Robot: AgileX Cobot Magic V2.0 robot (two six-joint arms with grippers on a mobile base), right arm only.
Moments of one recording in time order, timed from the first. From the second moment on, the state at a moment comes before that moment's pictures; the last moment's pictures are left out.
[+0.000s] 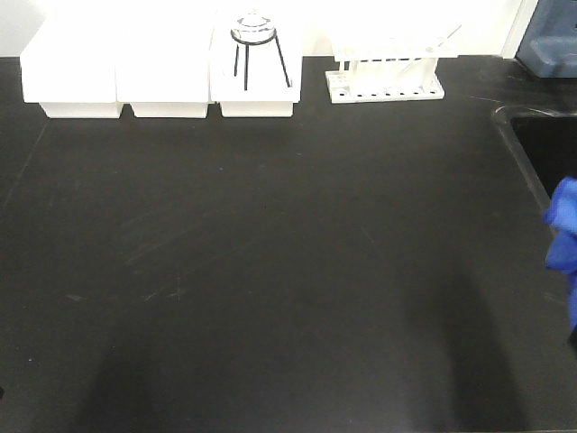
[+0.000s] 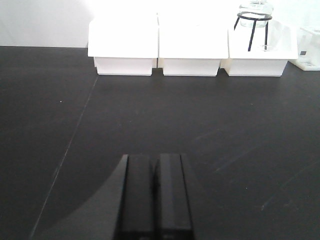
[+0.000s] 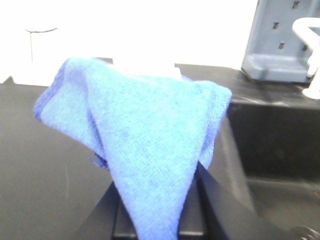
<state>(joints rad) 0.12 0.27 -0.25 -0.17 0.32 0.12</state>
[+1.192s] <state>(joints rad) 0.12 0.27 -0.10 -0.18 -0.05 0.07</state>
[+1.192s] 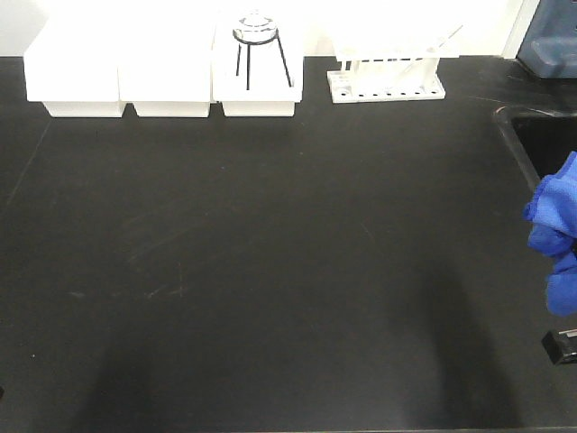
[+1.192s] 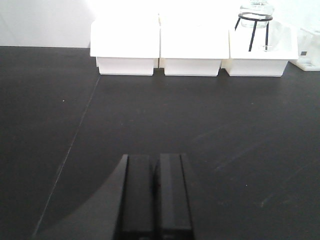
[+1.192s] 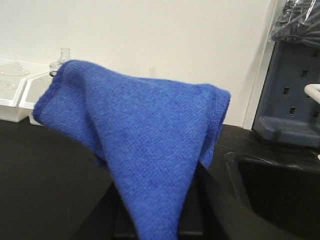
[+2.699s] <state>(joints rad) 0.12 0.27 -0.10 -0.18 -0.05 0.07</state>
